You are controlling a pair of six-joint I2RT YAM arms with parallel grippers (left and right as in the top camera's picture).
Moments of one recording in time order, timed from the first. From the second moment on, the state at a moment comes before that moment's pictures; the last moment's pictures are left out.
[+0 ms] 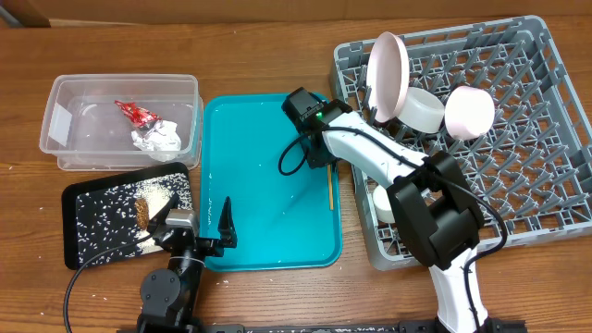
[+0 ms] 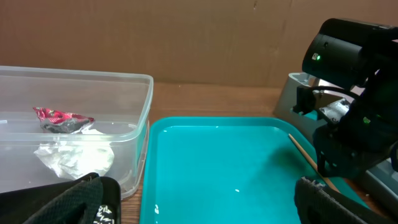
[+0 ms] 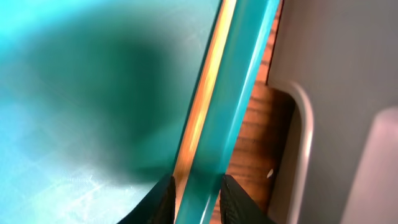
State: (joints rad) left arm -0.16 0.02 0.01 -0.08 -0.04 -0.12; right arm 0.62 2.20 1.66 -0.91 0.28 0.28
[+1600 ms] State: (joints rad) left arm -0.16 0.02 0.01 -0.08 -0.04 -0.12; right arm 0.65 2.19 1.78 -1.02 -0.12 0.20
